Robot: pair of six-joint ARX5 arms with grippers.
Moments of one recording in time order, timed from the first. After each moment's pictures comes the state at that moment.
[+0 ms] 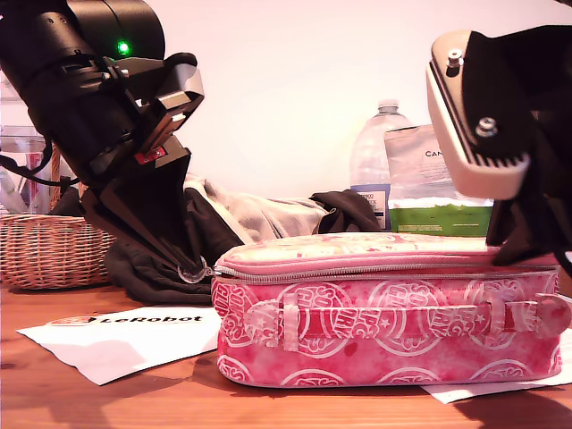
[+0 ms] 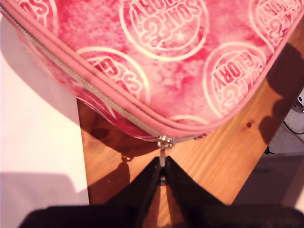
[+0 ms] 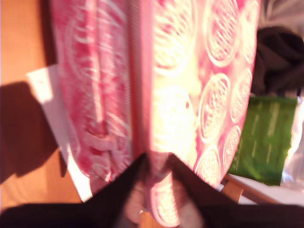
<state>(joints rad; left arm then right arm) -0.55 1.52 0.97 -0.59 0.39 0.14 0.90 1.05 0.44 -0.18 0.65 -0.96</state>
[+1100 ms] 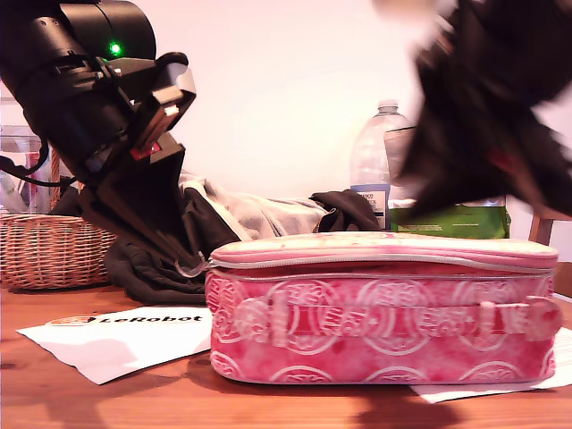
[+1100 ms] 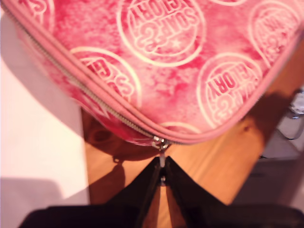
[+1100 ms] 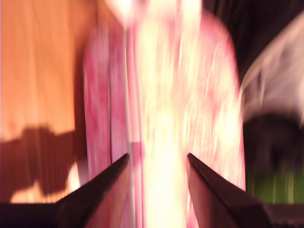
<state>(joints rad) -0.53 1.52 0.97 -0.59 0.48 0.14 1.05 1.04 0.58 -0.22 0.38 -0.84</state>
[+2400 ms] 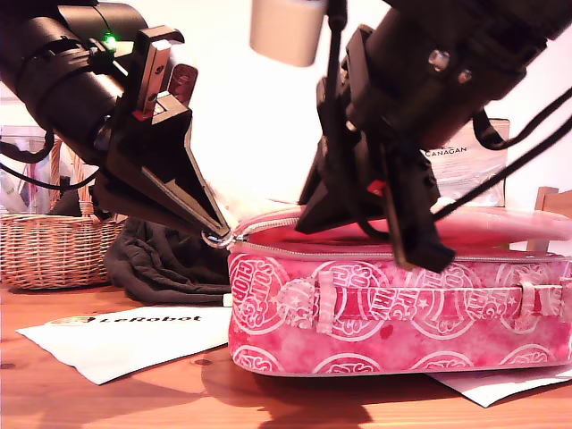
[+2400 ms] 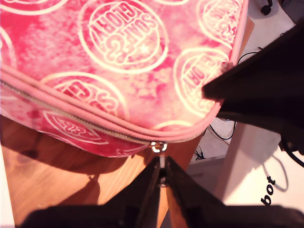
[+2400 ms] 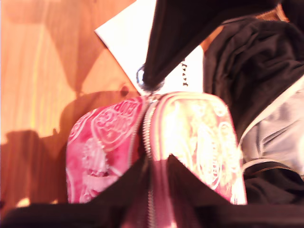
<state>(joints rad) -0.53 1.52 0.97 -0.60 0.71 0.14 1.07 1.25 0.58 0.02 0.36 -0.92</state>
